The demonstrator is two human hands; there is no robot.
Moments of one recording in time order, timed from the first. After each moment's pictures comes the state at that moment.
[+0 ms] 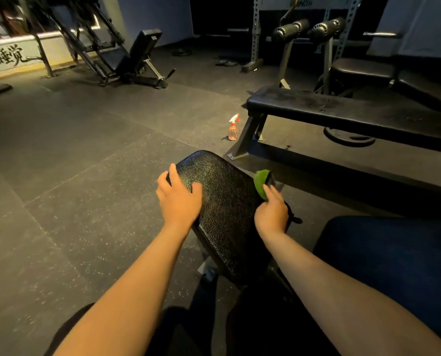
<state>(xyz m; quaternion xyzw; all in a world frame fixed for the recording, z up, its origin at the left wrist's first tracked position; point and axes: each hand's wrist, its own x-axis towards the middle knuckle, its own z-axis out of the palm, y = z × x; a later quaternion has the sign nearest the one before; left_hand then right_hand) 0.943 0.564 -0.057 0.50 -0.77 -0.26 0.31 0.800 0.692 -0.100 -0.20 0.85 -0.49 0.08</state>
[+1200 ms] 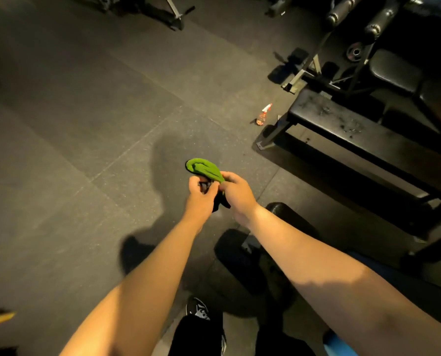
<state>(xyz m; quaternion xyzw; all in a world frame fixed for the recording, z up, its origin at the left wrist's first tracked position) 1.131 0.323 0.311 0.49 -0.56 -0.64 0.20 1.046 0.383 0.366 -0.12 0.69 -0.55 0.45</state>
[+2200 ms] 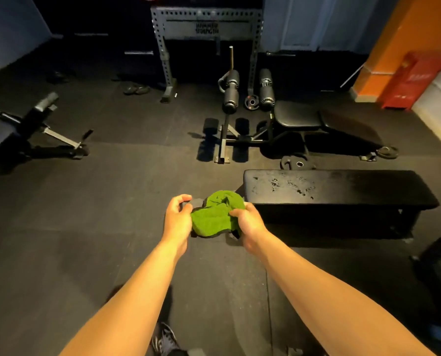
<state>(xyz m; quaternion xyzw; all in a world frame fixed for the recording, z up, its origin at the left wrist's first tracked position) 0.695 -0.074 0.459 0.32 -0.64 -0.69 0.12 0.645 0.081 0.473 0.16 0.63 -0.71 0.27</state>
